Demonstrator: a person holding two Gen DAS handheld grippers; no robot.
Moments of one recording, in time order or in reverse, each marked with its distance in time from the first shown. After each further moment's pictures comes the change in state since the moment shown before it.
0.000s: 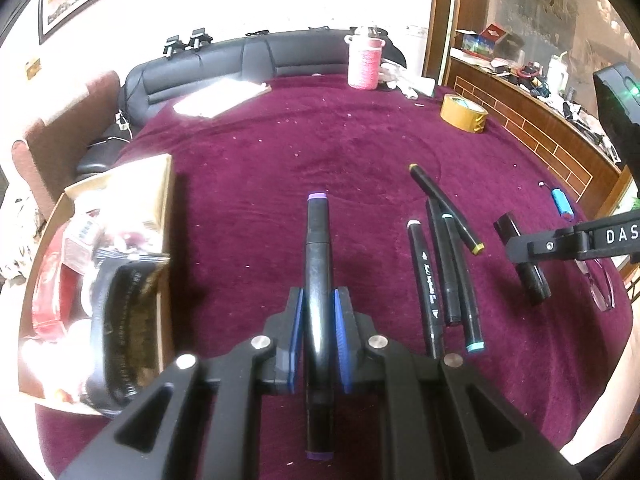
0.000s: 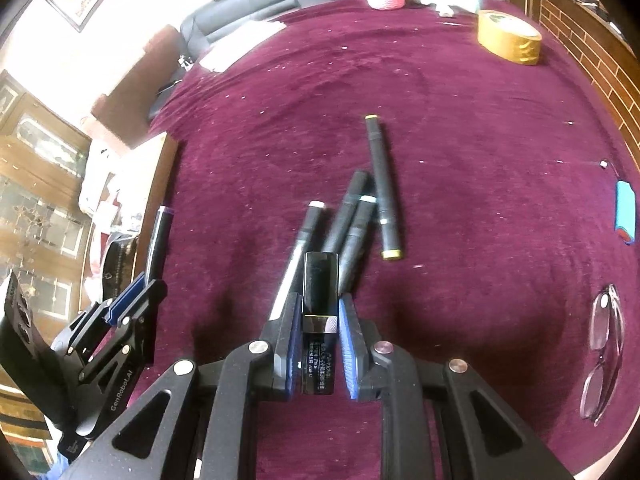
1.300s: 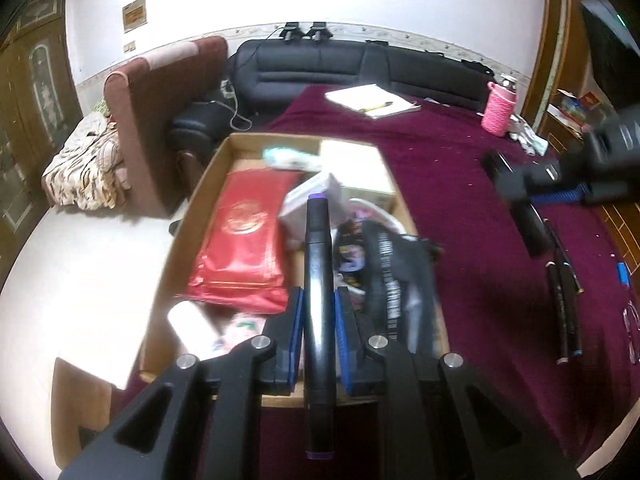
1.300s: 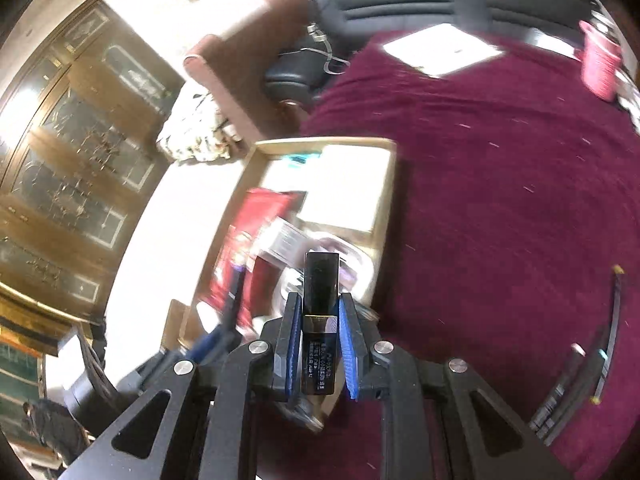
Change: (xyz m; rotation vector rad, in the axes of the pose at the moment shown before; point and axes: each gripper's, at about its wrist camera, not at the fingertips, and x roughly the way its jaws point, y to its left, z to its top) left arm -0.048 0.179 -0.036 -0.272 -0.028 0.205; right arm 0.064 0.251 0.072 -0.315 0.053 0.237
